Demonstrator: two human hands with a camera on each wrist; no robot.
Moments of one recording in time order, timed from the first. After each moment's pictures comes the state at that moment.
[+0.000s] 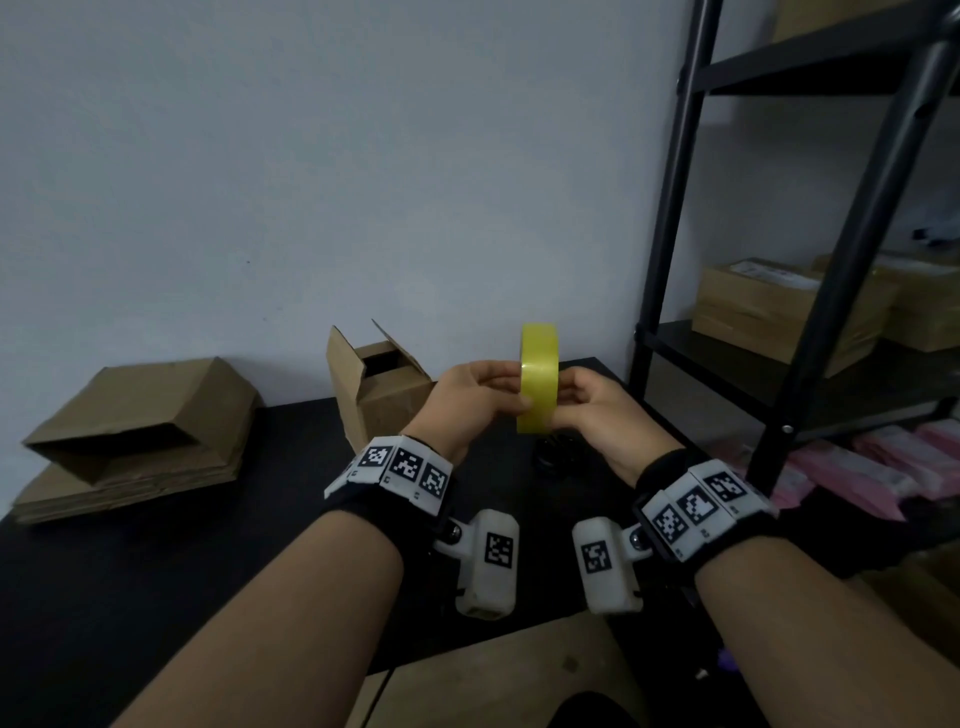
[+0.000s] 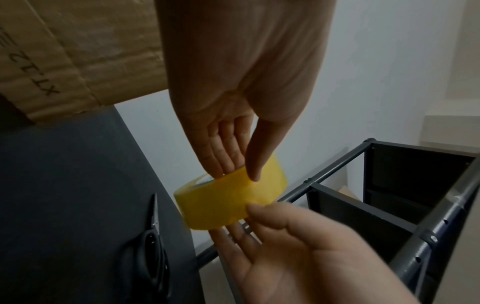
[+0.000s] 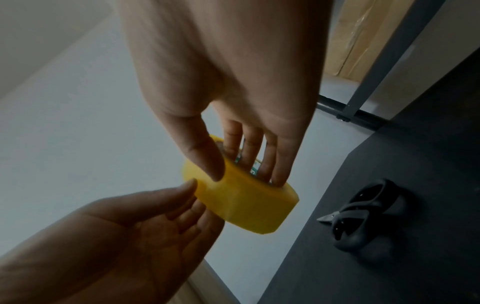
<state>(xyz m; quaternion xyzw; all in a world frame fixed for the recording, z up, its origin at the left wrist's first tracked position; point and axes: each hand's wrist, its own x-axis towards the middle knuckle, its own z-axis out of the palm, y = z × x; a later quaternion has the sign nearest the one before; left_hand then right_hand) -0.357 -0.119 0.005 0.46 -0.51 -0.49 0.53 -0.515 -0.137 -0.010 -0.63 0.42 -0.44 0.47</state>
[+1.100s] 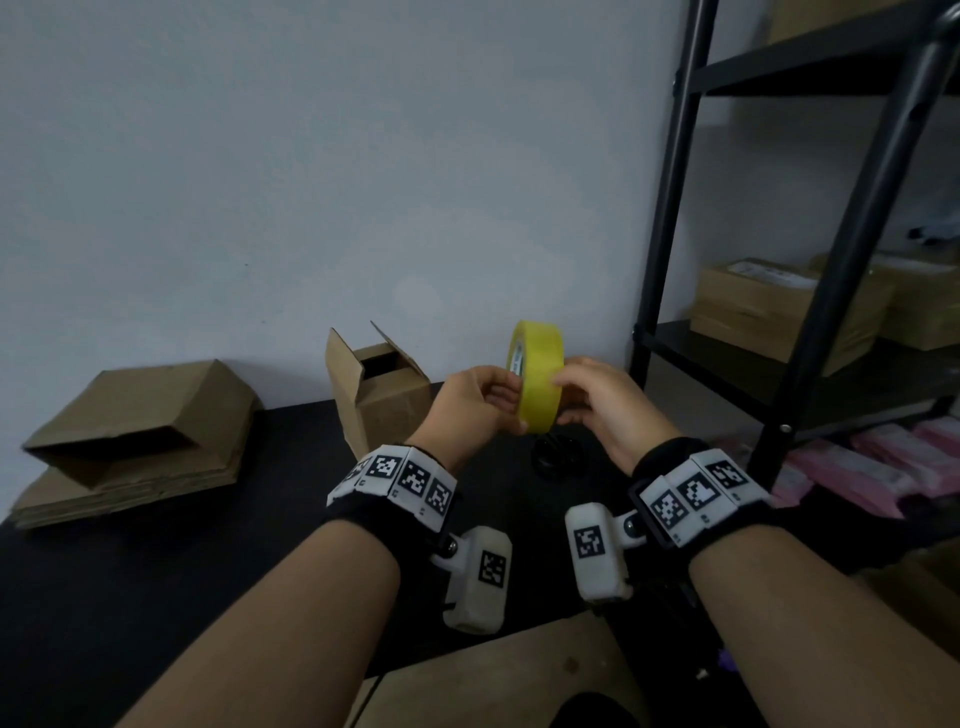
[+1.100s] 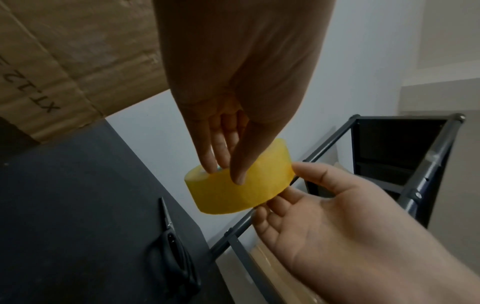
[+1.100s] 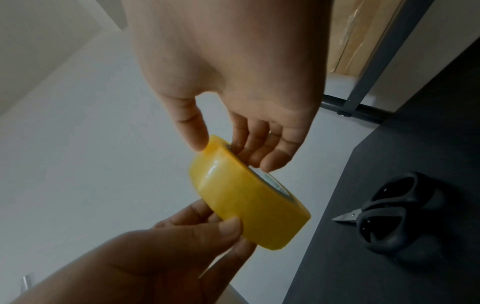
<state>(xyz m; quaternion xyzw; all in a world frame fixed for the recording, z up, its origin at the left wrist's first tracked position) -0.355 -0.119 0.000 0.50 -0.59 -0.40 0.49 -0.510 -0.138 0.007 -0.55 0.42 -0.50 0.52</state>
